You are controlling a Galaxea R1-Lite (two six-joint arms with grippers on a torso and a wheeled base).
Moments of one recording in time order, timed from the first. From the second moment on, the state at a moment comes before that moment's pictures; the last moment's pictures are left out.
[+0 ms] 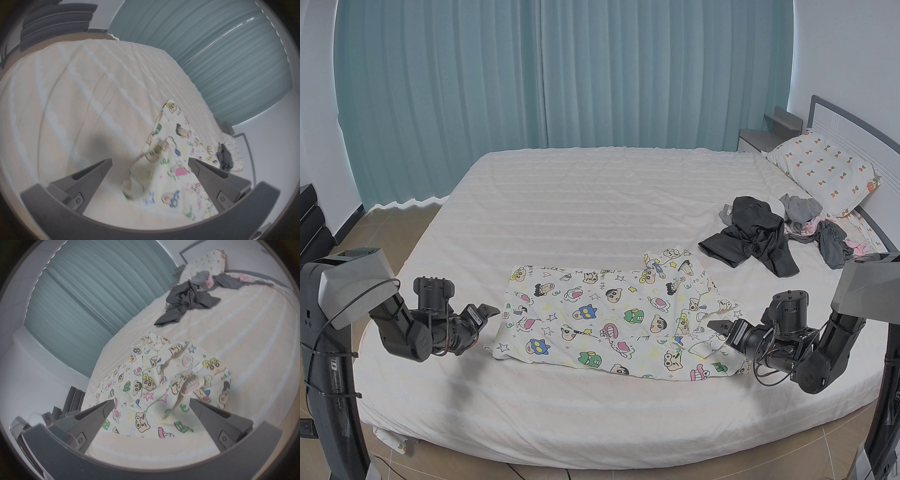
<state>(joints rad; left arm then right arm) -0.02 2.31 -0.80 -0.85 -0.23 -0.87 0.28 2.22 -0.53 -1.14 0.03 0.77</state>
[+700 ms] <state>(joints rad) 0.01 2.24 -0.34 -1.54 -0.44 -1.08 0.31 2.39 -0.75 -1.03 0.02 0.94</state>
